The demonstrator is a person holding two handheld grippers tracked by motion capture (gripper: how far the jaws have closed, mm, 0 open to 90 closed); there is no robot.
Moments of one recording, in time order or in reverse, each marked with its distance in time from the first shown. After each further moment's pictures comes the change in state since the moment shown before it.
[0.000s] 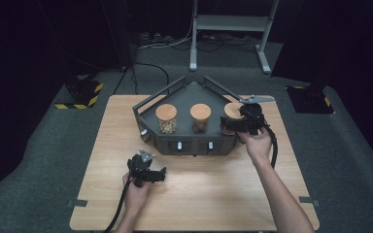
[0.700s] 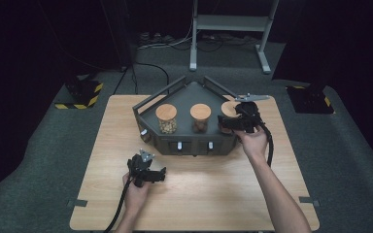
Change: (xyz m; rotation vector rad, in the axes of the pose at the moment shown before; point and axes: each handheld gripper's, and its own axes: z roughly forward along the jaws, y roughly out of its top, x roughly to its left) left arm 0.000 0.000 0.000 0.000 0.000 0.000; right arm 0.002 0.004 0.012 0.008 -0.012 -0.005
